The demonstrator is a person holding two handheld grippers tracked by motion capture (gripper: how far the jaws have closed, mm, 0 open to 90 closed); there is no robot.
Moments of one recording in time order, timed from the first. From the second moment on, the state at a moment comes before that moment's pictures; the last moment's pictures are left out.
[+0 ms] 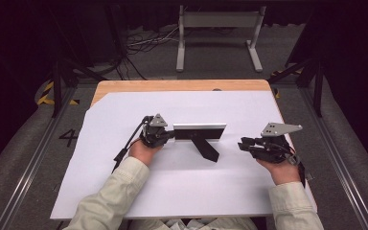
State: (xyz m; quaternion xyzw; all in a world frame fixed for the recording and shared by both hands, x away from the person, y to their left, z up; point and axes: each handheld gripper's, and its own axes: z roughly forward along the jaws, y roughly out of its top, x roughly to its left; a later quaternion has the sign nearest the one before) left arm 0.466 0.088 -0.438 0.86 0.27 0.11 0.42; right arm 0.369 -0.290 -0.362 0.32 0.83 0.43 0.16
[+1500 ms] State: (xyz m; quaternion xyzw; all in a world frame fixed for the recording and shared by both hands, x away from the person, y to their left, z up) left arm 0.439 0.079 -0.426 0.91 0.16 0.01 0.38; right arm 0.367 -0.287 -0.357 0.32 0.84 0.42 0.15
